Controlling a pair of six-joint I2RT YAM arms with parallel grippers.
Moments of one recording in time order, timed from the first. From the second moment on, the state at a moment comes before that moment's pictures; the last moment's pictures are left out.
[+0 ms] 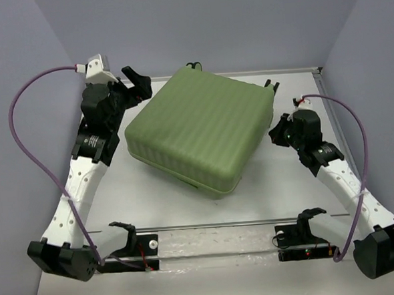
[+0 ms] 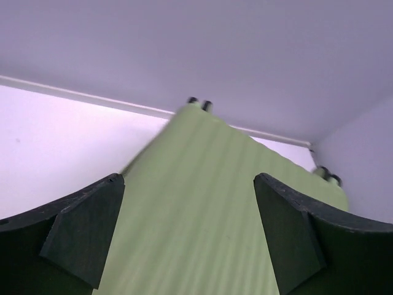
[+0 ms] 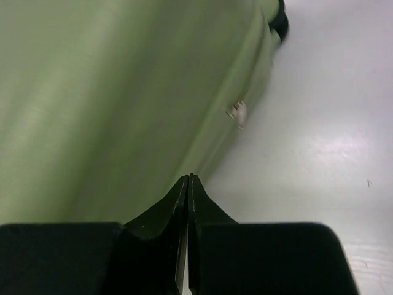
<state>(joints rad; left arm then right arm) -0.35 1.07 1.27 -0.23 -0.13 -0.47 0.26 0.99 0.88 -0.33 0.00 0.47</state>
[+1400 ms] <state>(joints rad) -0.65 0.56 0.51 -0.35 0.33 -0.62 0.26 1.03 0.16 0.51 -0.65 0.57</state>
